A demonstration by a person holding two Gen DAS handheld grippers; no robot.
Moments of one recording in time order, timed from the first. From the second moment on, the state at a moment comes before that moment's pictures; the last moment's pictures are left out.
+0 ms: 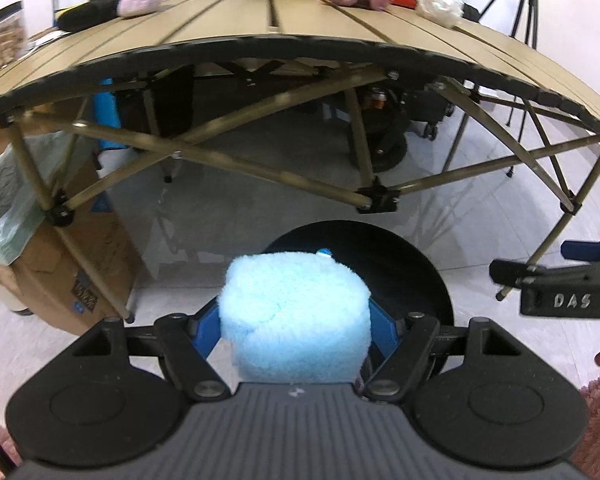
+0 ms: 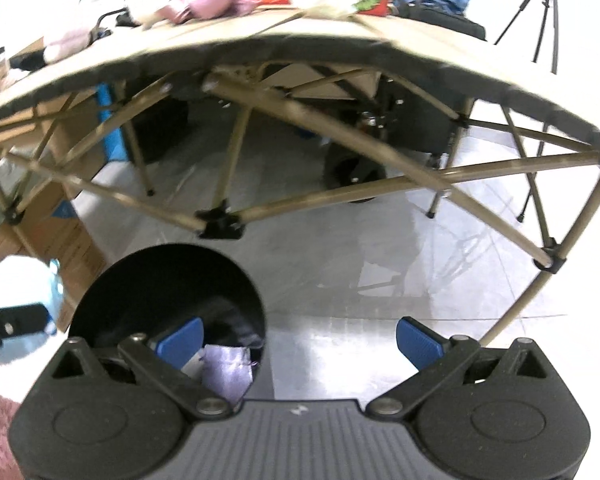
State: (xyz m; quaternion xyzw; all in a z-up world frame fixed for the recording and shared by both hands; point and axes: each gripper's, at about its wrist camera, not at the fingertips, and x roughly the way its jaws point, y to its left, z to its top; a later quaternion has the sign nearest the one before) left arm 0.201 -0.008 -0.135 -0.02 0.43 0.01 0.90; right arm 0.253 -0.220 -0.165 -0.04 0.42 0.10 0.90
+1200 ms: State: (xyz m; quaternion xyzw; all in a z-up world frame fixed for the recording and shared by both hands) left arm 0.253 -0.065 -0.160 0.01 0.44 -0.03 0.90; right arm 0.261 -0.265 -0.150 0.01 0.41 0.04 0.91
